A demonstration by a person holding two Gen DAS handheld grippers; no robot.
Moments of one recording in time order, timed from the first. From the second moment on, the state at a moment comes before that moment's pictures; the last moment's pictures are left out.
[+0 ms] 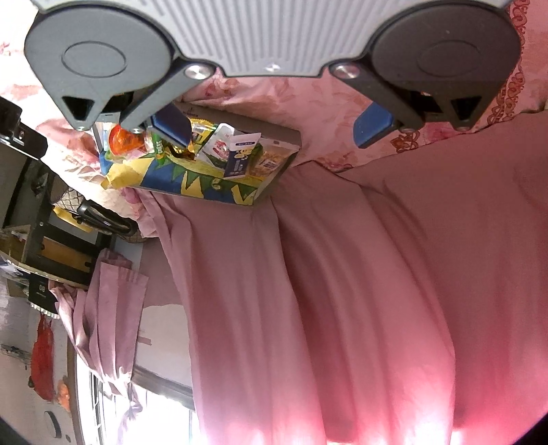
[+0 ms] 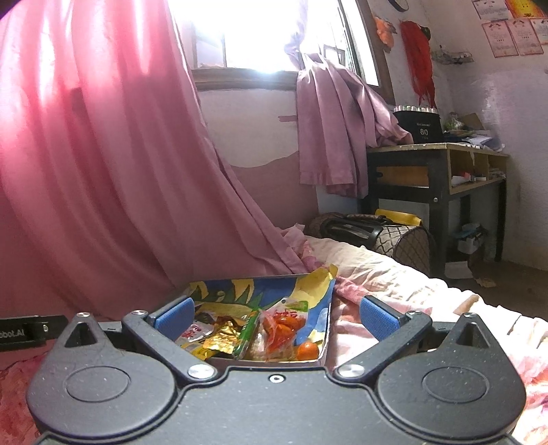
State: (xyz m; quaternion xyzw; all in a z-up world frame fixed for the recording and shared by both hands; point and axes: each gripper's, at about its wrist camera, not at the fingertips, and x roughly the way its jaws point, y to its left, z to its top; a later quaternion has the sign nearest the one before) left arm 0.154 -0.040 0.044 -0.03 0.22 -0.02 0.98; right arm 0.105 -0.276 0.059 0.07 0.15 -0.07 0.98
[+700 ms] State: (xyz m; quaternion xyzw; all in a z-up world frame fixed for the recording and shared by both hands) left arm 0.104 -0.010 0.028 -0.01 0.17 -0.03 0.99; right arm 0.066 -0.250 0.057 0.06 0.14 -0.09 0.98
